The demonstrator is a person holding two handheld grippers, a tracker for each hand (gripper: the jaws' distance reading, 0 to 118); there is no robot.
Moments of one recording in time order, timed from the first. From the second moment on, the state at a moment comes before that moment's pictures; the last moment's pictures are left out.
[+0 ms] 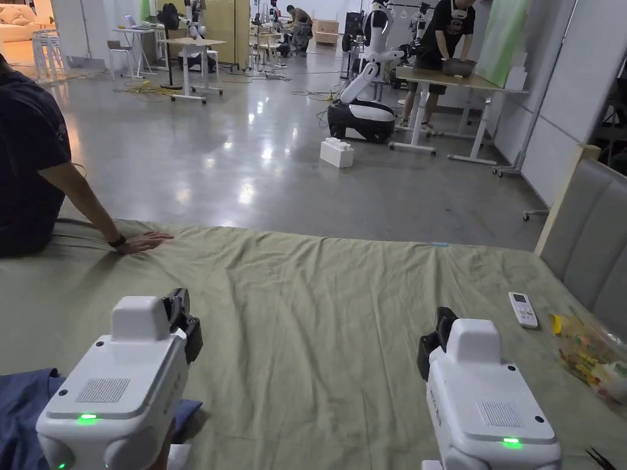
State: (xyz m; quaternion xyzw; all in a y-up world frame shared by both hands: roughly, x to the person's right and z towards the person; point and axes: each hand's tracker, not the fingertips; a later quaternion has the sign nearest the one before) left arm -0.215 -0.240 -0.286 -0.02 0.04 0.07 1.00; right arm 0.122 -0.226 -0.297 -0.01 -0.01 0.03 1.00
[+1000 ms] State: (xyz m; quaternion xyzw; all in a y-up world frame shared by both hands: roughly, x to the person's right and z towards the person) left arm -0.457 -0.356 -0.219 -0.42 0.12 0.07 0.90; right arm 0.072 -0.286 -0.312 -0.06 0.04 0.10 0.99
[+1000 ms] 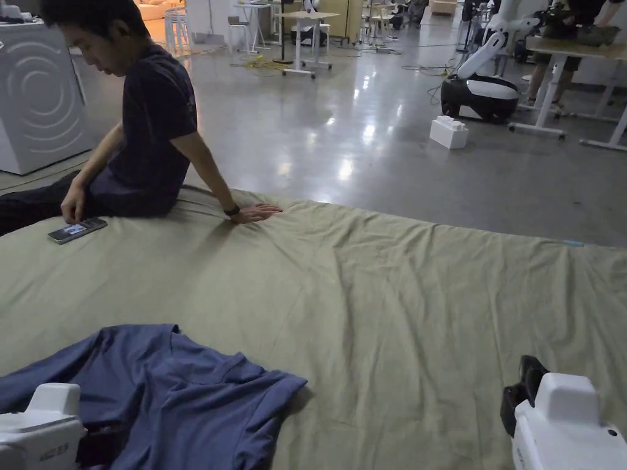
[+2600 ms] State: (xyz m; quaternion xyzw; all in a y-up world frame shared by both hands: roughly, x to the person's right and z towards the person) left arm -0.334 -0.211 -0.271 -0.11 -0.08 0.05 0.99; right arm 0.115 -0.252 -0.269 -0.03 0.02 0.08 1.00
